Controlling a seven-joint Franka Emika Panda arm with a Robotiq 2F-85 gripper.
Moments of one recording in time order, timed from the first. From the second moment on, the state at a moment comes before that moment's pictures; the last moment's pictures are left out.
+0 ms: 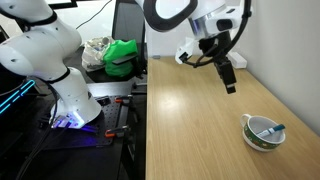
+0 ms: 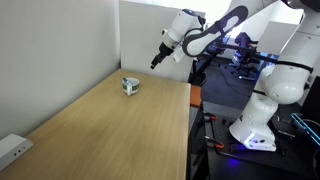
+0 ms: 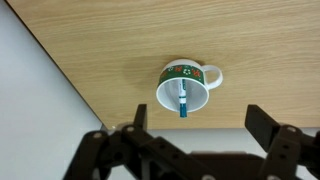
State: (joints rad) arm -0.25 -0.06 -0.02 -2.41 -0.35 2.83 0.24
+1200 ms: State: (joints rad) arm -0.22 0.16 -0.08 -2.27 -0.23 2.94 0.12
